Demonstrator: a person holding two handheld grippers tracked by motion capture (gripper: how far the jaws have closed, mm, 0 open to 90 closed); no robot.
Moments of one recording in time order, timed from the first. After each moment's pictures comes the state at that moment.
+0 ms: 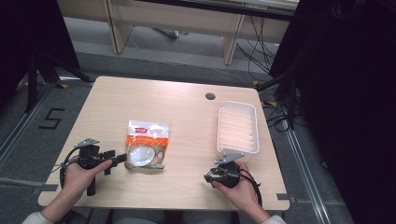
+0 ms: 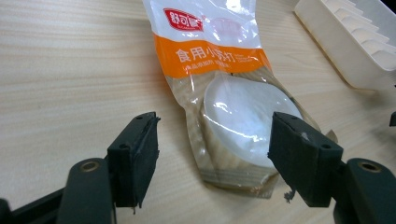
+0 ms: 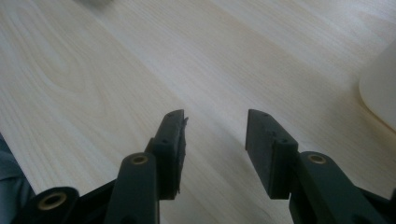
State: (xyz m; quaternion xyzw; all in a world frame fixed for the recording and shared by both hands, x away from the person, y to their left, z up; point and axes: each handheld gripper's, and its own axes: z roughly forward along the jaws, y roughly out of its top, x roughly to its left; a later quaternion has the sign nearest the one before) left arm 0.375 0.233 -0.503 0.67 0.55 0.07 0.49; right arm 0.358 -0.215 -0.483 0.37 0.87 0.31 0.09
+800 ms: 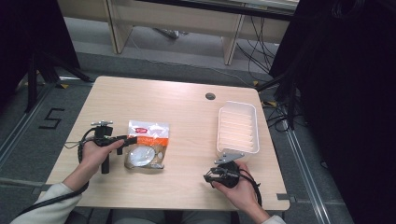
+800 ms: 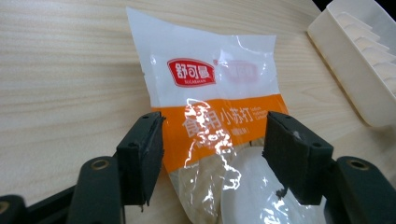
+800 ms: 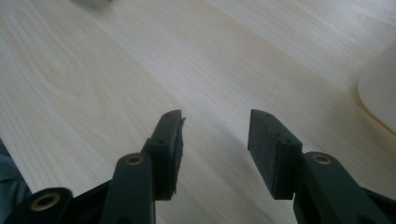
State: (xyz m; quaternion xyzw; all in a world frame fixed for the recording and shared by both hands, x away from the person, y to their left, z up) left arm 0.448 0.216 -0.506 0.66 0.57 0.03 0.48; right arm 0.358 -0.213 -0.483 0.37 0.87 0.32 0.09
